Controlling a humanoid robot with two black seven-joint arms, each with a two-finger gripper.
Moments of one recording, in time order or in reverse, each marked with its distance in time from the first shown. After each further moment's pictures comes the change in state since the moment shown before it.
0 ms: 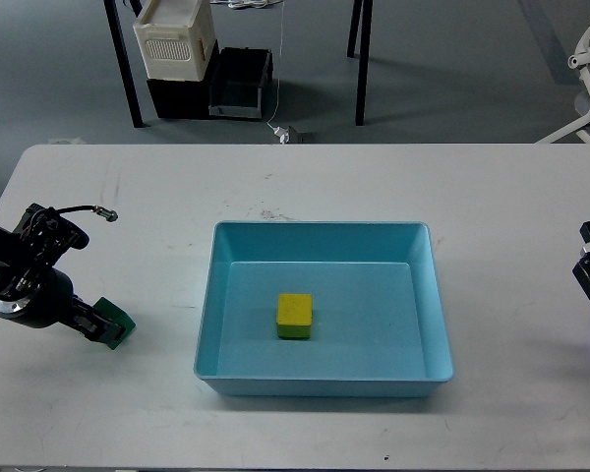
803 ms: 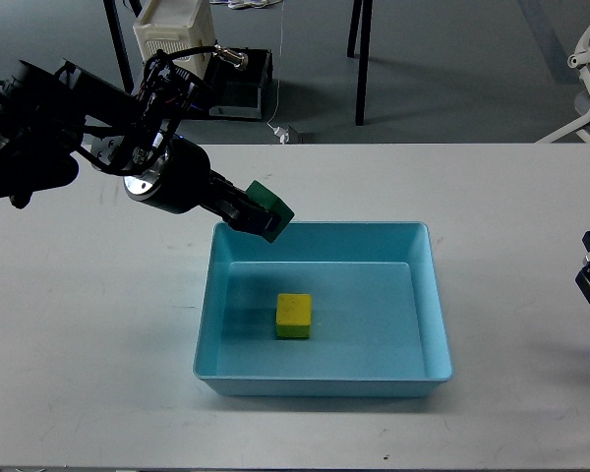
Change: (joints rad) left arm -0.356 -0.284 -0.082 -0.056 -0.266 0.000 -0.012; right arm -0.032 0.000 0.011 0.003 -0.013 -0.005 0.000
